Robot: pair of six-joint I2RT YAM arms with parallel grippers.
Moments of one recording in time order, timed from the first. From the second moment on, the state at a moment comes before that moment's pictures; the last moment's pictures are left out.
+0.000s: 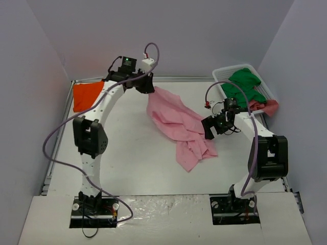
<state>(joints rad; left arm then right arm) -0.33 2.22 2.17 -0.72 0.60 0.11 0.04 1.61 1.06 -0.62 -0.35 -0.45</state>
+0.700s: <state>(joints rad) -0.42 1.75 1.90 -0.86 0.22 0.41 0.07 1.61 1.06 -0.62 -0.31 -0.45</state>
